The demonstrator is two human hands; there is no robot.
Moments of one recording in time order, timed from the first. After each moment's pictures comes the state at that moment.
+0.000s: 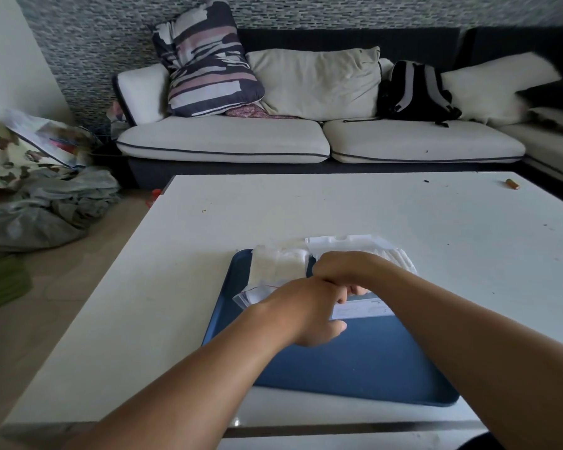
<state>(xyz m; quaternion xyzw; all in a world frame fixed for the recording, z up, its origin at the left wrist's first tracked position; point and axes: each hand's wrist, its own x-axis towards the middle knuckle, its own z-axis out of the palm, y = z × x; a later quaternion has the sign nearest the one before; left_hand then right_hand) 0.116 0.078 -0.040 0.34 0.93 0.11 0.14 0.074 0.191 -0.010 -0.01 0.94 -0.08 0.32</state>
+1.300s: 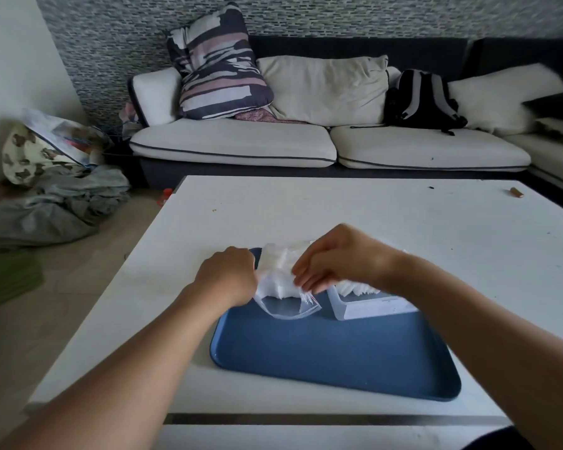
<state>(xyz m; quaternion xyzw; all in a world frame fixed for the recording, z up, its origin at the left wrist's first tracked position) 0.086 -0.016 -0.032 0.06 0.99 0.08 0.05 0.126 0.188 0.029 -0.07 0.83 -0.52 0.19</state>
